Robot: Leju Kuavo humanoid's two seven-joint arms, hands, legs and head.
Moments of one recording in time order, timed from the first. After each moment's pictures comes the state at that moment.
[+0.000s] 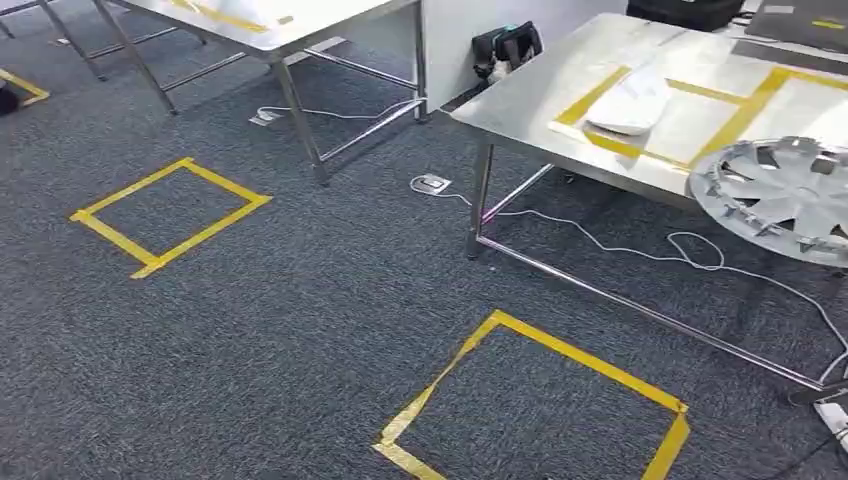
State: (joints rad) left arm -0.05 -0.26 0.85 -0.20 -1.10 0.34 0.14; right arm 0.01 0.18 -0.30 -0.20 1.40 -0.69 0.17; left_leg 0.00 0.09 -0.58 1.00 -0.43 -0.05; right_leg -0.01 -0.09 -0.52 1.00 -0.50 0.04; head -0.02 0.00
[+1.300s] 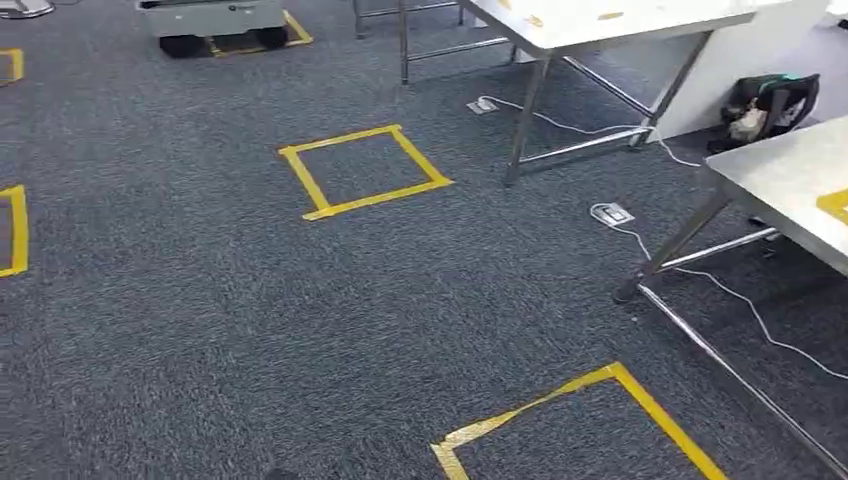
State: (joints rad) left arm -0.05 -0.26 0.87 -0.20 -1.09 0.32 0.14; right arm 0.03 0.19 -0.31 -0.22 1.45 -0.70 0.17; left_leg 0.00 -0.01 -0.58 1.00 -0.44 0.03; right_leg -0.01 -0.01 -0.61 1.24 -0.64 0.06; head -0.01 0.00
